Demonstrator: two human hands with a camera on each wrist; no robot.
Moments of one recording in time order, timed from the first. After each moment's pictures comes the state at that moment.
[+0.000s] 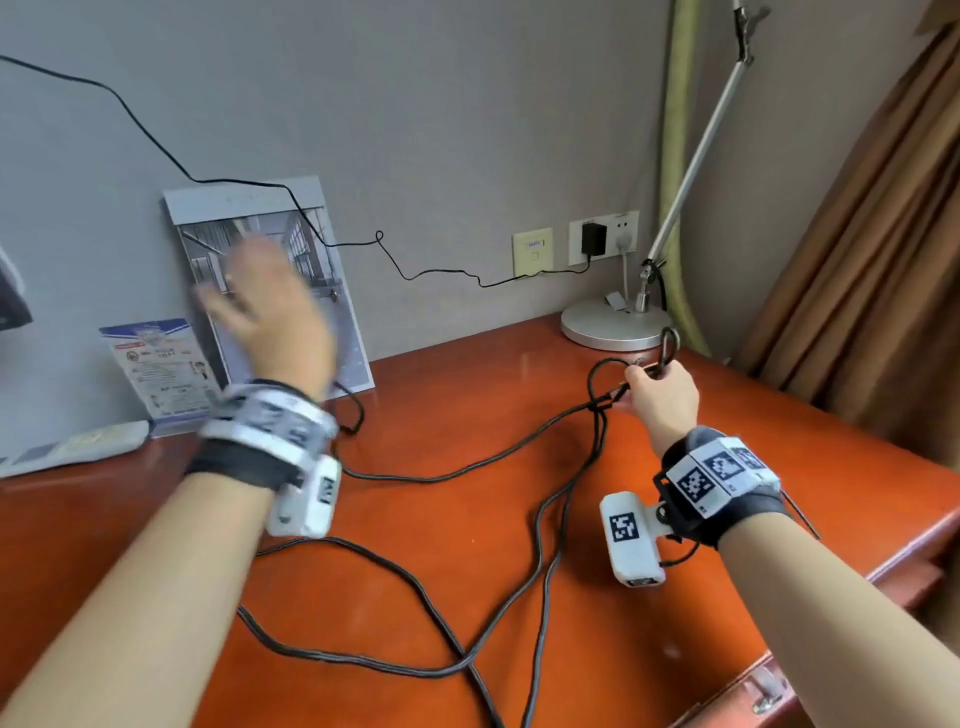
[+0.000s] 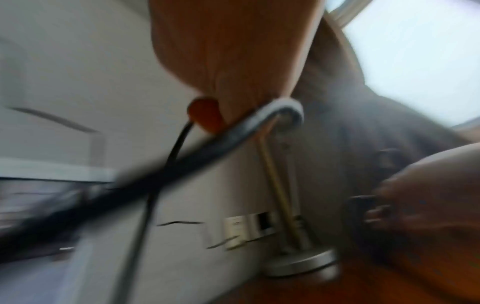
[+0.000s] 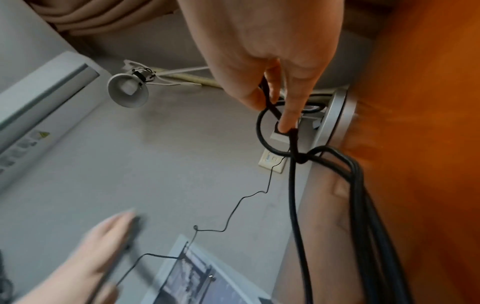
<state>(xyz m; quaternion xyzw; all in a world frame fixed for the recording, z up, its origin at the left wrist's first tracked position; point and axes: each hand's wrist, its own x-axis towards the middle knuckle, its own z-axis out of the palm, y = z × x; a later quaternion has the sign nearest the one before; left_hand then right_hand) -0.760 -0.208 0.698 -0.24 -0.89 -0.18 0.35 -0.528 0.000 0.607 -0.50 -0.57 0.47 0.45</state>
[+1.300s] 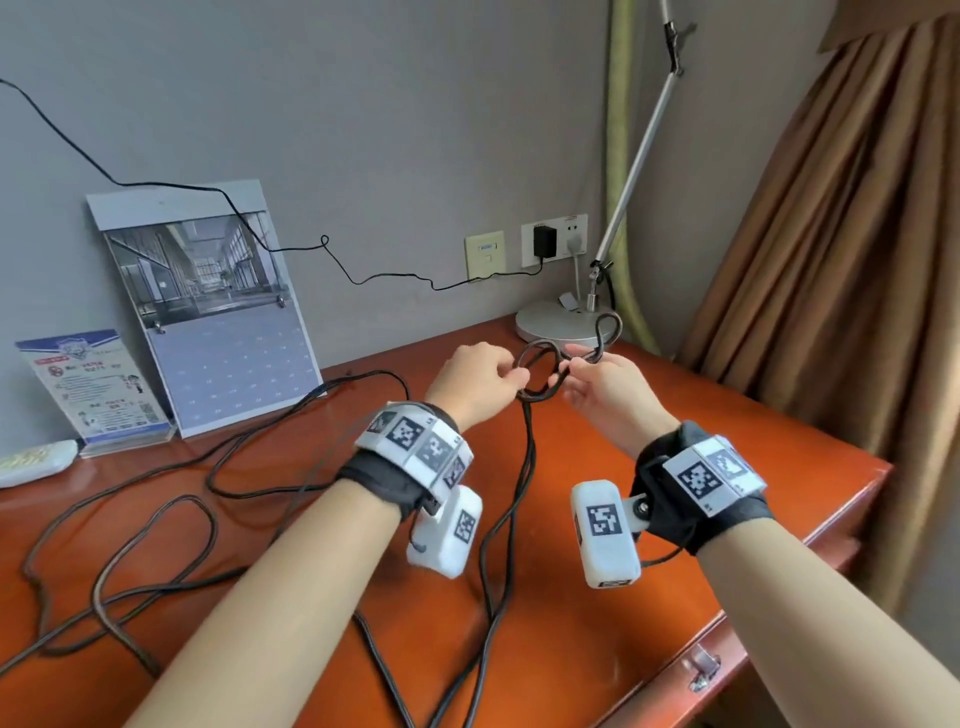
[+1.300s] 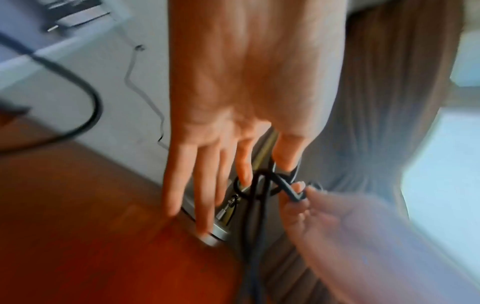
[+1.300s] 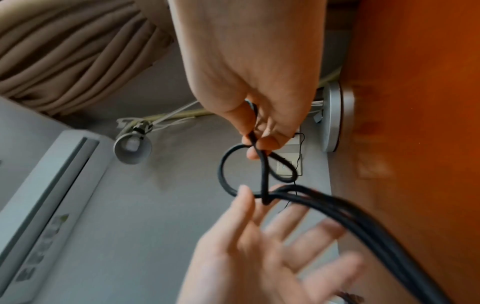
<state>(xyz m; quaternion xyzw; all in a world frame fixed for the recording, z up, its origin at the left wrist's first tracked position) -0.634 -0.103 0.657 -0.58 -0.77 -0.26 -0.02 -0.507 -0.016 0.627 -0.25 -0.47 0.73 0.43</state>
